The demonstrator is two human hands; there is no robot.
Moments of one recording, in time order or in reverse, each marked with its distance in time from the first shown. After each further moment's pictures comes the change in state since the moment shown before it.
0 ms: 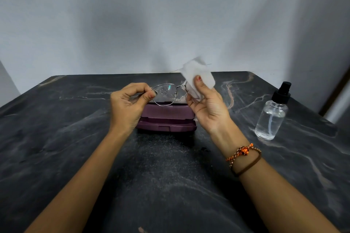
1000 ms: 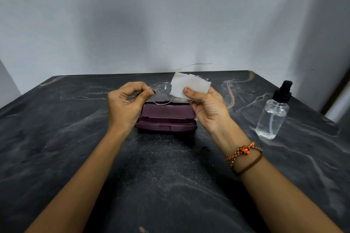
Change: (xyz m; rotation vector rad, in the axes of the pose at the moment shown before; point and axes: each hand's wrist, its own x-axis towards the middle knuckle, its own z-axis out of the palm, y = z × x) left_hand 0.003 -0.005 -0.004 0.010 0.028 0.033; right_hand 0.000 0.000 0.000 -0.085 -0.015 -0.001
